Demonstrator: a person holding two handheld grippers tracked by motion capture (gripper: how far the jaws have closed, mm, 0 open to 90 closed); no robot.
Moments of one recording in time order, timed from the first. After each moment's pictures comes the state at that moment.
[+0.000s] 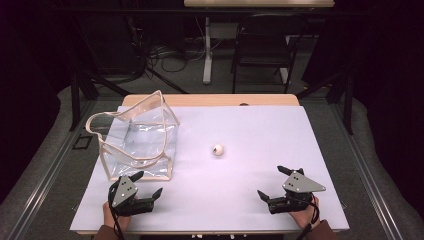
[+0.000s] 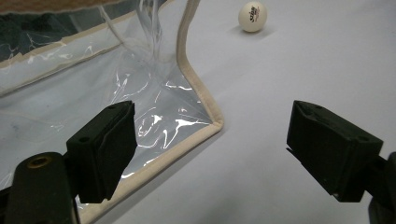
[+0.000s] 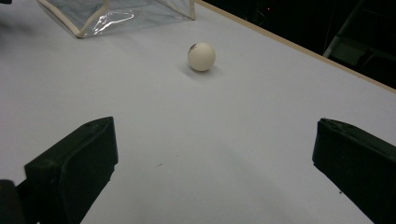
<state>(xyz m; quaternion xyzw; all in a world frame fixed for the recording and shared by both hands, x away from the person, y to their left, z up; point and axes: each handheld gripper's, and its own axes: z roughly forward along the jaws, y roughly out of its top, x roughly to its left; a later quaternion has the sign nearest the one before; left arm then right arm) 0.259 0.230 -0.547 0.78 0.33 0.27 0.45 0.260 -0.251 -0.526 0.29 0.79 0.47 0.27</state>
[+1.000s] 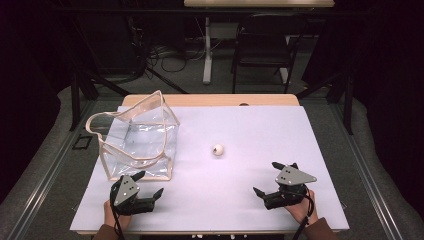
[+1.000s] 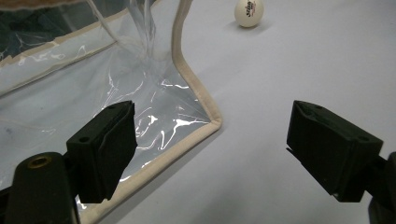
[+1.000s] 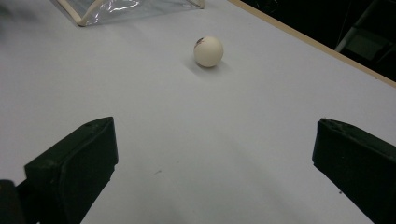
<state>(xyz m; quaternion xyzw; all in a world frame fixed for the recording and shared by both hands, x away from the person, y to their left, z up) 0.262 0.230 -0.548 0.79 0.32 0.26 0.45 0.277 -0.238 -0.518 0.28 0.81 0.45 0.26</state>
